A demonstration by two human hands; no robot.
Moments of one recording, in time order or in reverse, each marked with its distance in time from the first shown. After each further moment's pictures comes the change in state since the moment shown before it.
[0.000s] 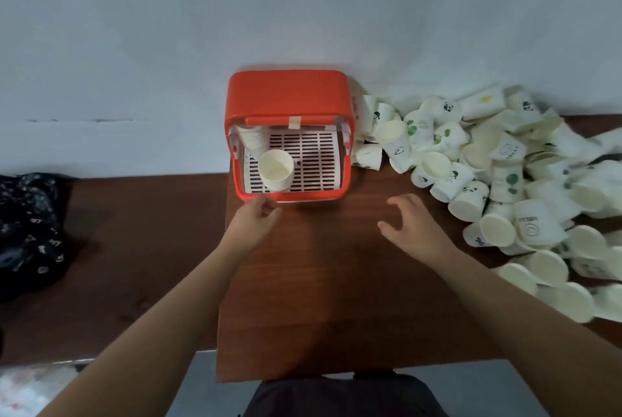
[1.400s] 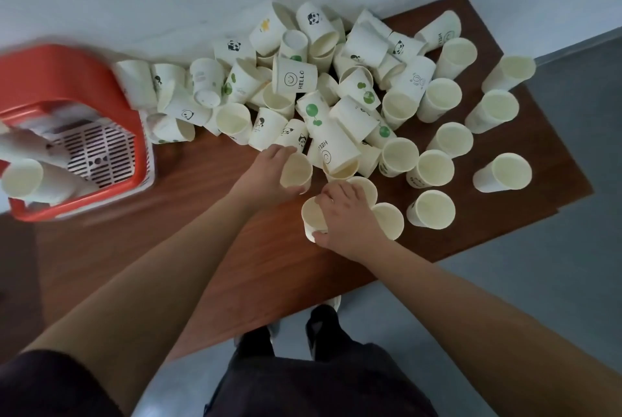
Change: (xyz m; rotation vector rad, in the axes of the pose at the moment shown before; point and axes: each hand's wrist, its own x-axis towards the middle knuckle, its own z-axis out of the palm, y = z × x) left_hand 0.020 0.246 0.348 0.431 -0.265 0.515; right_hand -0.084 0.299 -0.037 -0.305 0.188 -0.192
